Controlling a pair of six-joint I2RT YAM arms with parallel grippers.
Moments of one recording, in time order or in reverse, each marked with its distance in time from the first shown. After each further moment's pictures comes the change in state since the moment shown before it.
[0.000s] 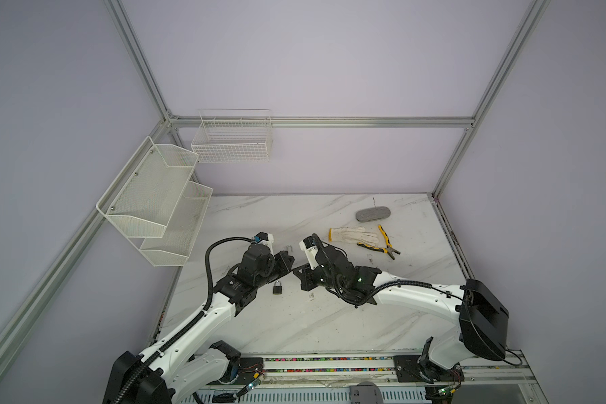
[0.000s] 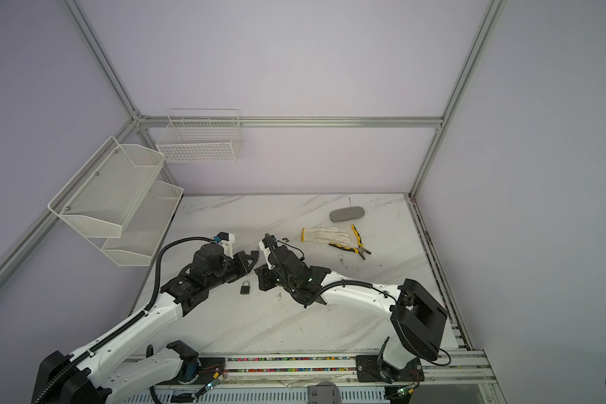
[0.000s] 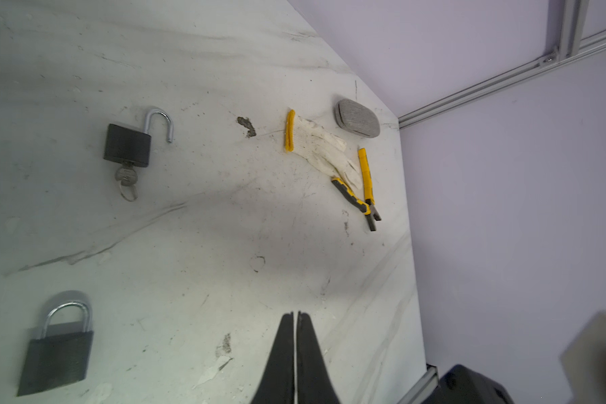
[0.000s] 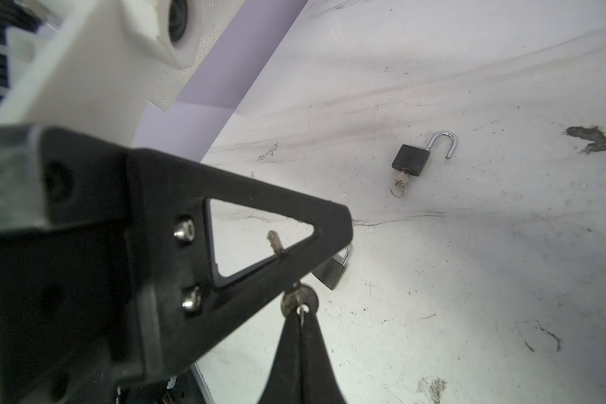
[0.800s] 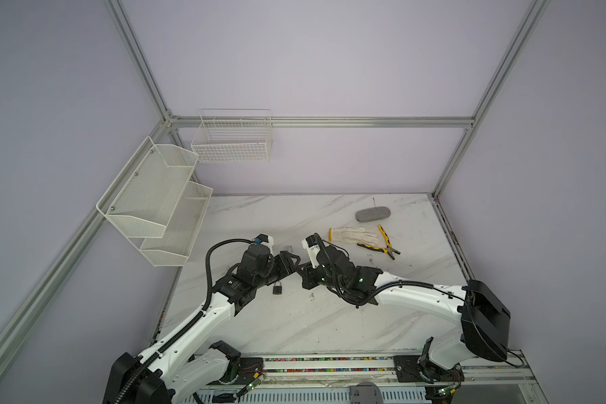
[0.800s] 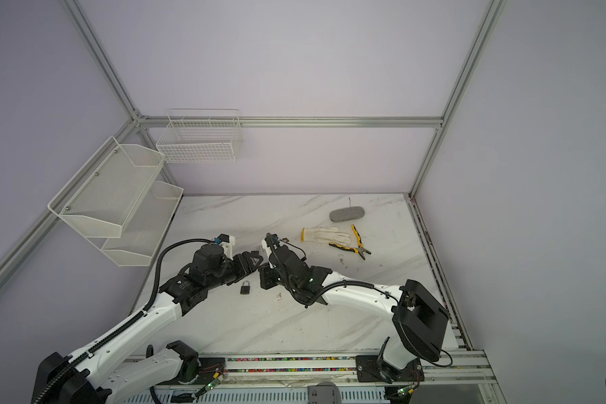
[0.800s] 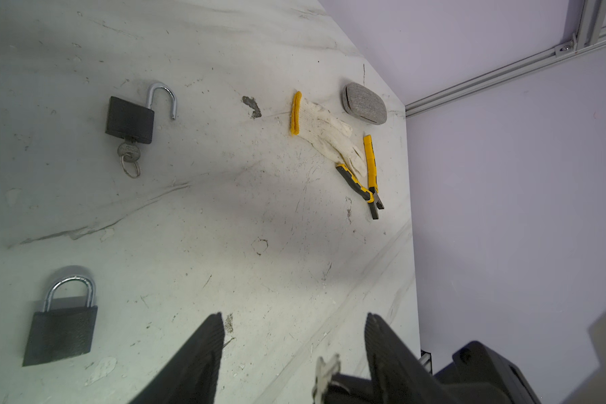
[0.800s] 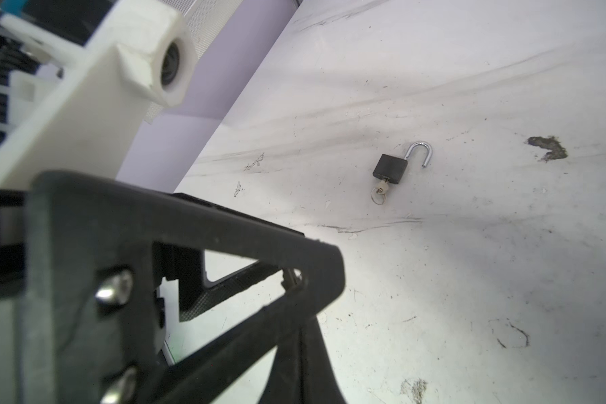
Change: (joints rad) left arm 0.005 0.003 0.011 -0.057 0.043 -0.012; right arm 0.000 -0.015 -0.010 -0.003 0.043 0.000
